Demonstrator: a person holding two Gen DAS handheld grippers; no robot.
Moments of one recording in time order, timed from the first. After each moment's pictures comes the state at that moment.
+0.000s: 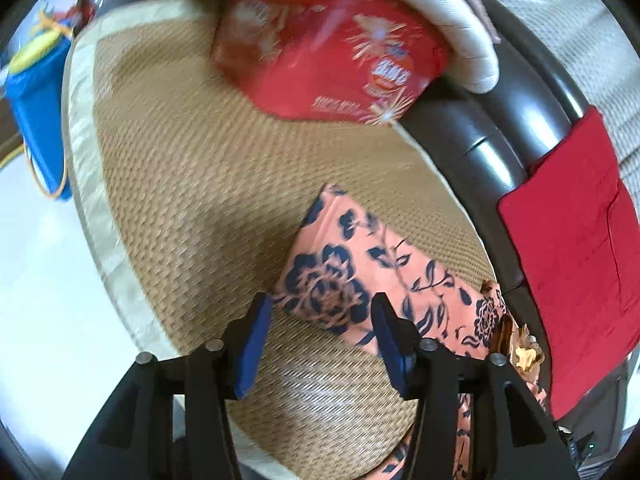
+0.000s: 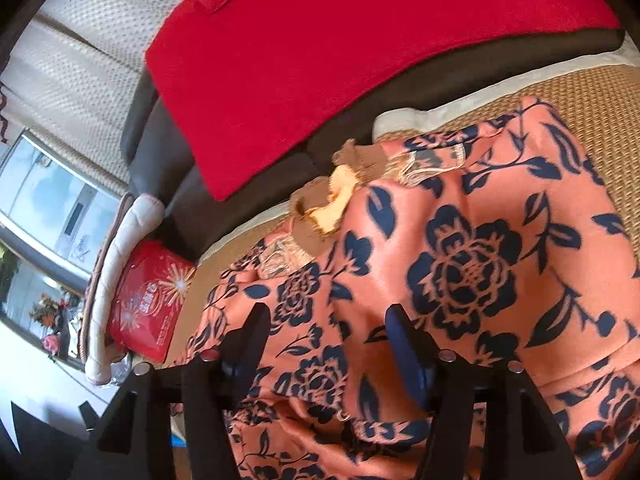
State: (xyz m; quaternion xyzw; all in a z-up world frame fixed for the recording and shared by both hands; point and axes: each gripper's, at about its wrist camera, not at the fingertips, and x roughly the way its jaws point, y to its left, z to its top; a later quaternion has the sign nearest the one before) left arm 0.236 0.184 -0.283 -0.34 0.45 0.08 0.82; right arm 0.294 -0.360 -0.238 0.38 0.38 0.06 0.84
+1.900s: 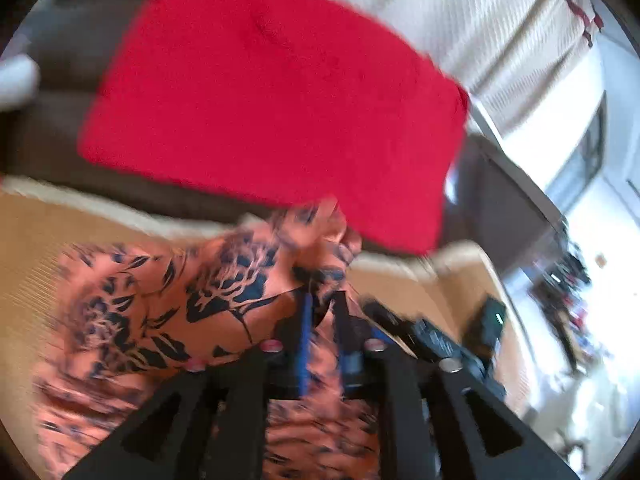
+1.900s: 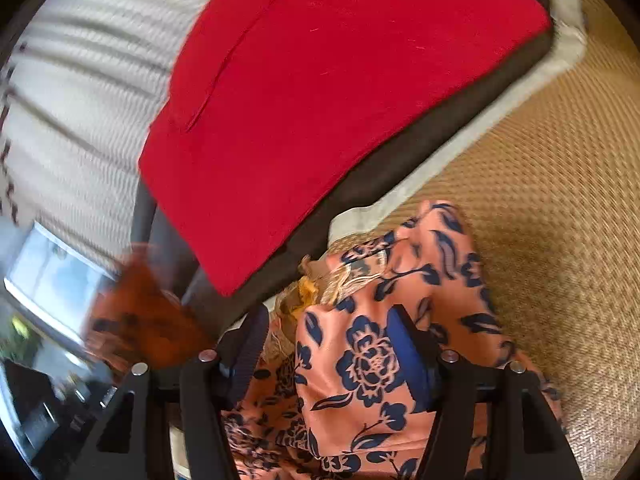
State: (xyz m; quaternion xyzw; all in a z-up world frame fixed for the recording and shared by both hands) left arm 0.287 -0.238 -0.158 -0.12 0.42 -0.37 0.82; right arm 0.245 -0.475 -0.227 0.48 0.27 0.00 0.83
